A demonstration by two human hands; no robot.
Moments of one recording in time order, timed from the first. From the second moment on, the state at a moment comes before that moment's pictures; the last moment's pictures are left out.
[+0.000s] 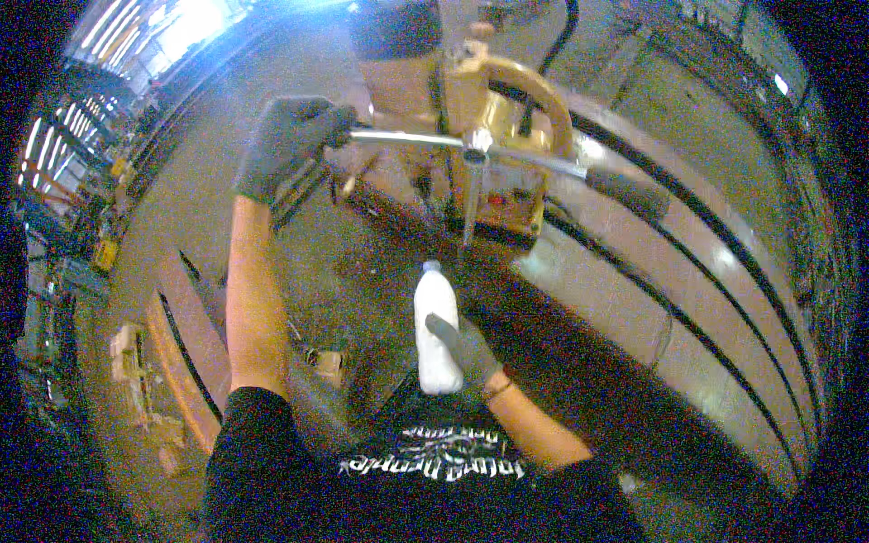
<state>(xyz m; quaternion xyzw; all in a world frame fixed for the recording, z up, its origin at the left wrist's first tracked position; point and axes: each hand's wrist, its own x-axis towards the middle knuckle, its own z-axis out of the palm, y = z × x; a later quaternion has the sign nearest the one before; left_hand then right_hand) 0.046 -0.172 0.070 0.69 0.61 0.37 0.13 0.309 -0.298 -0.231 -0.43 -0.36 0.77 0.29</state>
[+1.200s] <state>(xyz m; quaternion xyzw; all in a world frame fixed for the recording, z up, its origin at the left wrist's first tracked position) 0.171 -0.321 -0.235 0.13 0.34 0.59 0.72 0.102 -0.107 0.089 -0.23 -0.95 0.21 0.04</state>
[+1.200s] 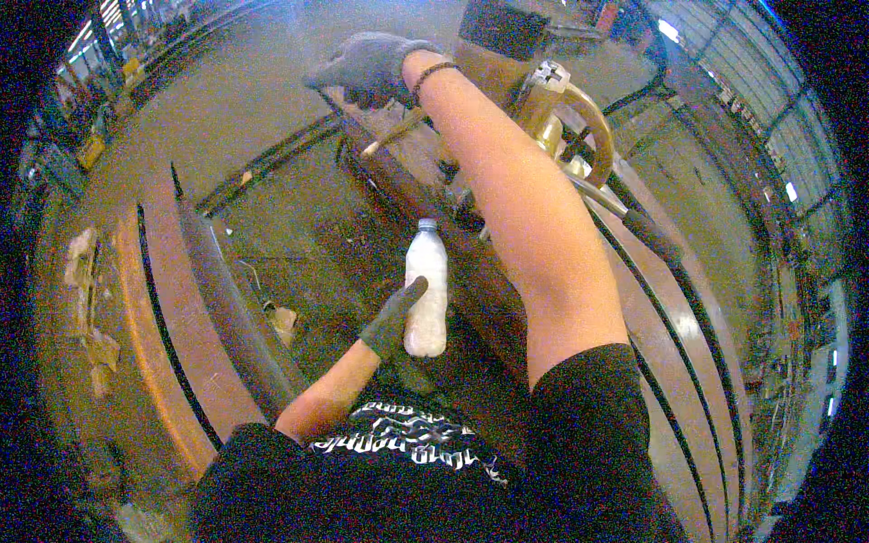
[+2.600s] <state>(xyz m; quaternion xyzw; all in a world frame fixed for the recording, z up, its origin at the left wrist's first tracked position) 0.183 -0.318 -0.246 0.00 0.30 0.52 0.80 0.101 -0.121 0.091 -0.13 -0.99 -0.01 0.04</state>
